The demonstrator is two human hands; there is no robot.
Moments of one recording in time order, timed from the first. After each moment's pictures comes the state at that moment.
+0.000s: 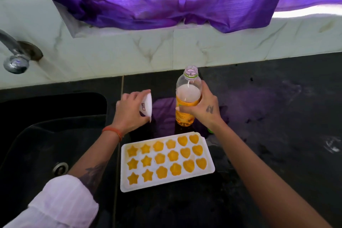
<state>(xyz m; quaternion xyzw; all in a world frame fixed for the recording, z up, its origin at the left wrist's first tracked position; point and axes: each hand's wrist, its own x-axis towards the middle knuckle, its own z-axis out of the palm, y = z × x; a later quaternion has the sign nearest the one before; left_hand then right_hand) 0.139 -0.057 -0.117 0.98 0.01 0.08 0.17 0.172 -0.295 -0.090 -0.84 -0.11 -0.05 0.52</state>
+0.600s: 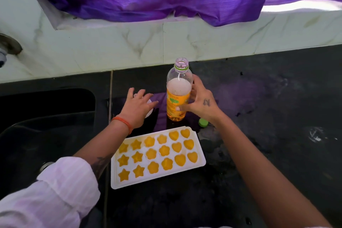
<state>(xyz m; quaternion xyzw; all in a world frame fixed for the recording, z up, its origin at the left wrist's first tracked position) 0.155 -0.099 -0.119 0.97 -0.15 -0.05 -0.19 0.179 -0.320 -0.090 -0.83 -0.15 0.07 0.53</state>
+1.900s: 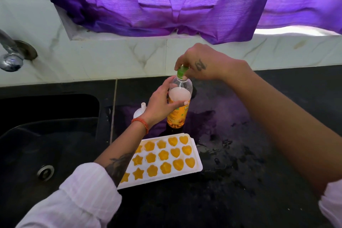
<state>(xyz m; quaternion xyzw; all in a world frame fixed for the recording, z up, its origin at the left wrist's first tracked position) 0.153 -0.160 -0.070 0.85 -0.05 0.07 0.53 0.201 -0.293 0.072 -0.92 -0.39 -0.03 0.02</state>
